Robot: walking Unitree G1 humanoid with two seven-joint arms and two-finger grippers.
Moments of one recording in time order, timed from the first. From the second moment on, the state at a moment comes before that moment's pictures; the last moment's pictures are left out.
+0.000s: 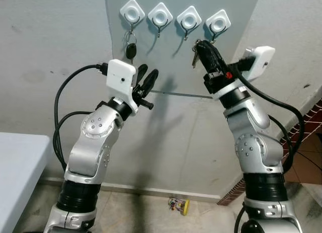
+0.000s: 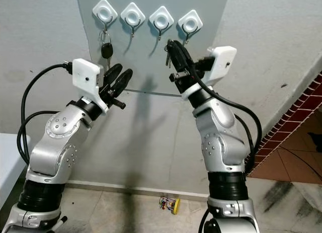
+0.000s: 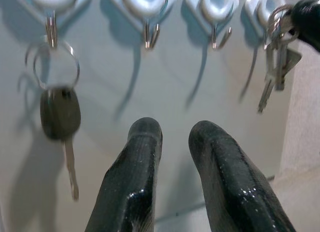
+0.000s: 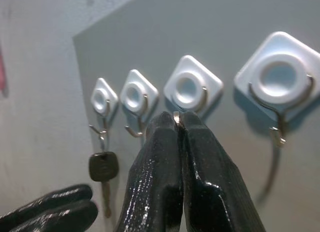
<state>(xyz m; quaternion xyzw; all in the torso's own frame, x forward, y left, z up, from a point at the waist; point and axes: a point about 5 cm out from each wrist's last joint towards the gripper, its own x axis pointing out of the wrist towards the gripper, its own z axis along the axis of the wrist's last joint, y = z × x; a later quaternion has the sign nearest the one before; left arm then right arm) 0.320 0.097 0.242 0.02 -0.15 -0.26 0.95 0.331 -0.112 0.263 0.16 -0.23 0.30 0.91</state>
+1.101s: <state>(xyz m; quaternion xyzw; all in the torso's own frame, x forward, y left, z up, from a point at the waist) 0.320 0.091 0.242 0.02 -0.15 -0.27 0.95 0.367 -0.092 0.273 0.20 -0.20 0.34 0.90</state>
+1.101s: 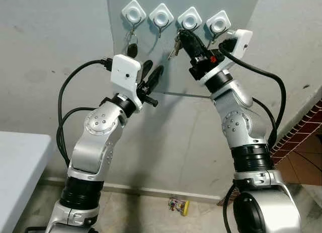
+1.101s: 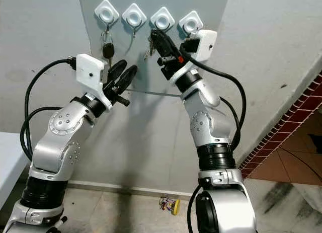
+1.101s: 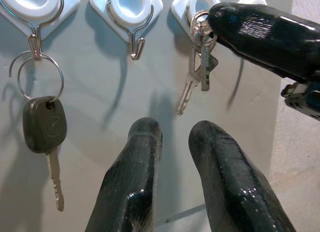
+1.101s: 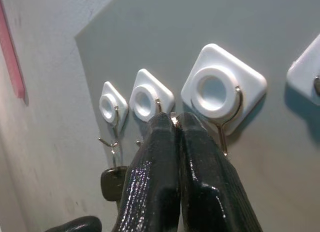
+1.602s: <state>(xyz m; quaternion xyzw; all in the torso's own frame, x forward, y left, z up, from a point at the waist) 0.320 0.092 0.242 0.02 -0.14 -0.27 0.95 0.370 -0.104 0.265 0.21 -0.21 0.31 0.90</state>
